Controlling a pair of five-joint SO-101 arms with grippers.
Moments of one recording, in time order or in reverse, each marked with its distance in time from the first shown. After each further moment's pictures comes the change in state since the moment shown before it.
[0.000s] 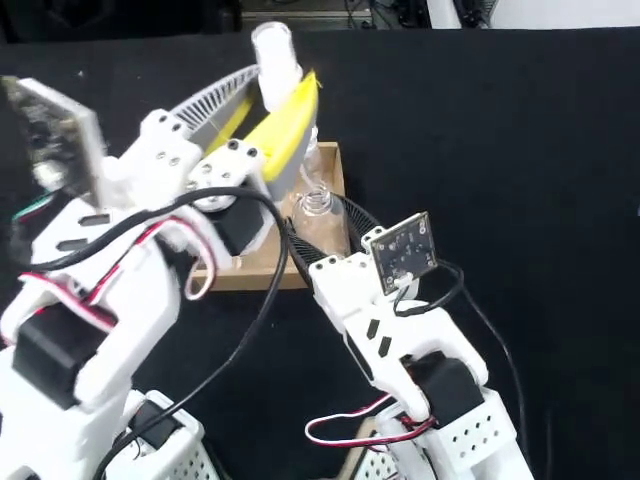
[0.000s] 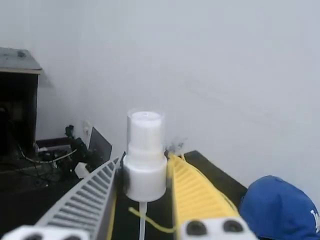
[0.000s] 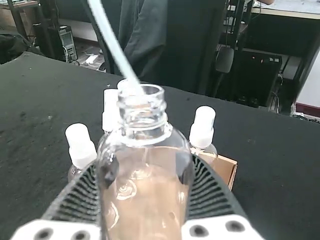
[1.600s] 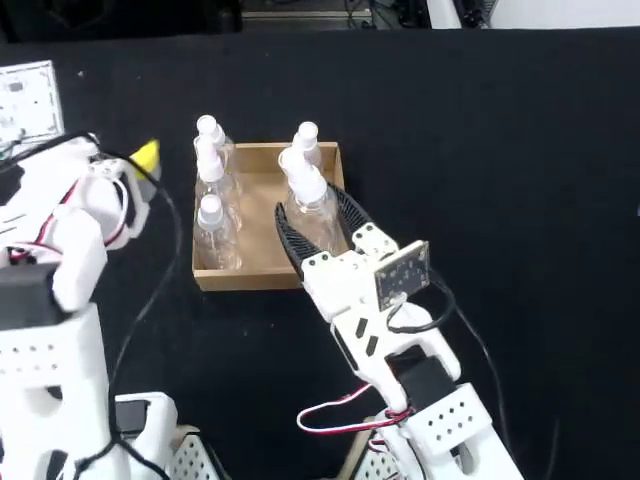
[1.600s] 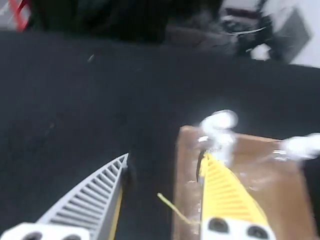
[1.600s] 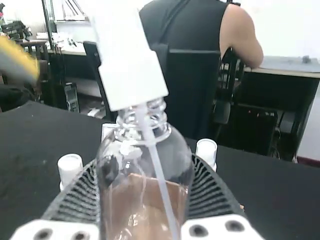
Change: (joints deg) left arm -40.6 0.0 17.0 20.6 -8.6; right arm 0.1 0.0 17.1 -31.3 0.0
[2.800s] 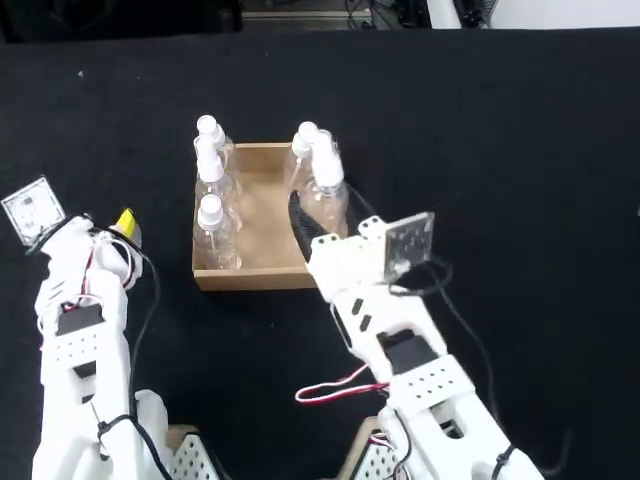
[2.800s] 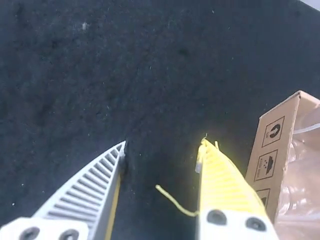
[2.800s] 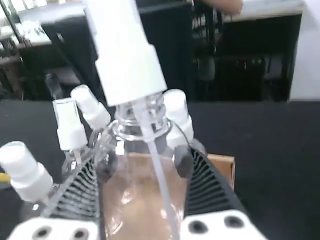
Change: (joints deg) left arm -12.0 0.1 58.6 -56.5 9.4; right arm 5.3 24.3 4.1 -25.1 -9.6
